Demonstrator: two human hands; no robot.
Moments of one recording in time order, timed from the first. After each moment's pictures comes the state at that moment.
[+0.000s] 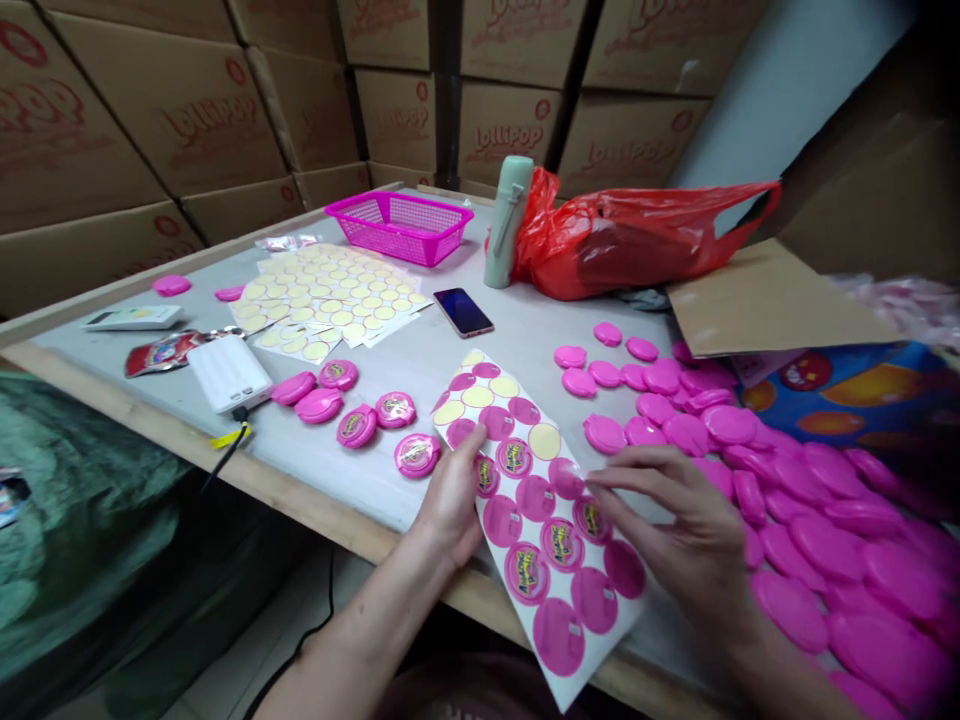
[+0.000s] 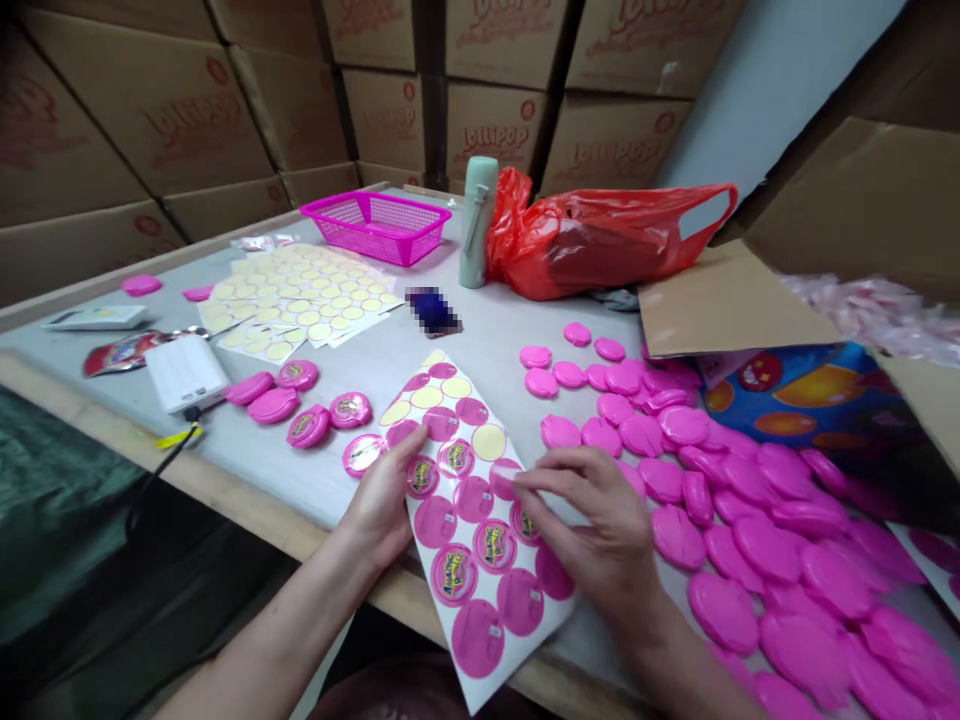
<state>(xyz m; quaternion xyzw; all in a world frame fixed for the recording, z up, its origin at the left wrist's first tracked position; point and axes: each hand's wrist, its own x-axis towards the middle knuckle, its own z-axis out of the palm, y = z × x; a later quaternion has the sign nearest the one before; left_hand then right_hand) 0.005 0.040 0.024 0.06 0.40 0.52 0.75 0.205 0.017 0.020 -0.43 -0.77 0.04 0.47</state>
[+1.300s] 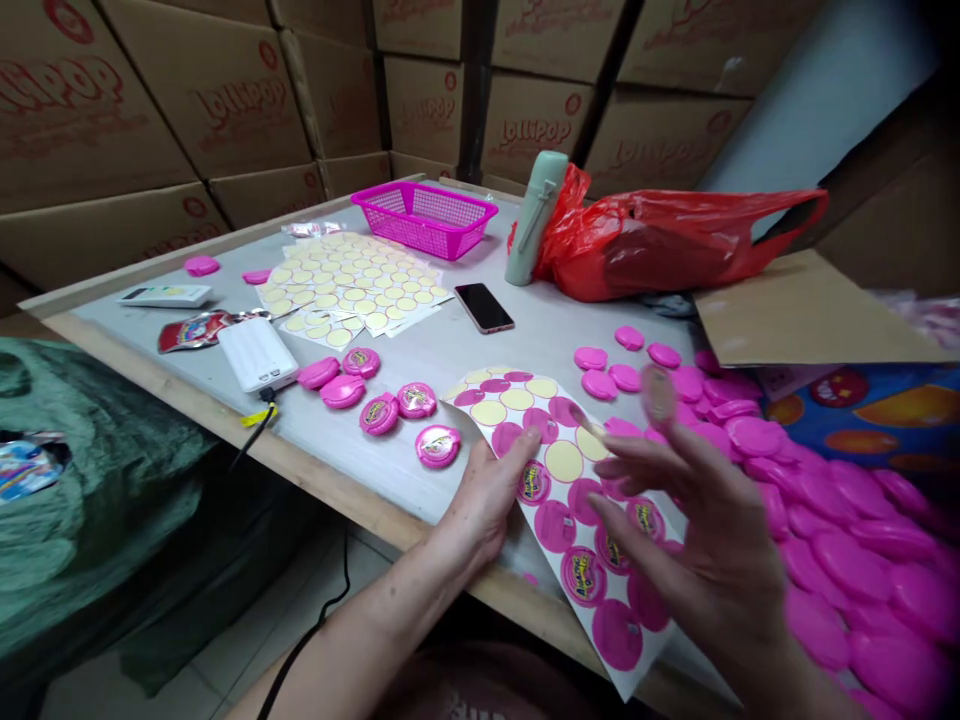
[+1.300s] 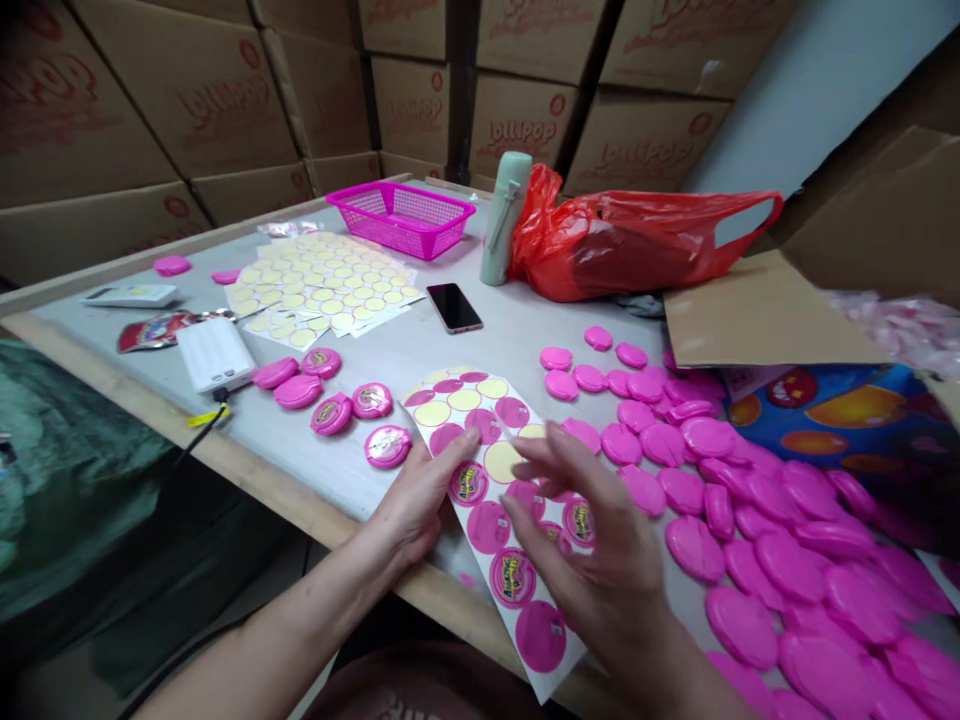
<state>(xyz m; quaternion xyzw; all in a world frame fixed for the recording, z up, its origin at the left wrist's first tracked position) 0.006 0.035 0.011 0.20 0.35 0.57 0.72 0.168 0.000 0.036 -0.42 -0.76 0.14 0.48</state>
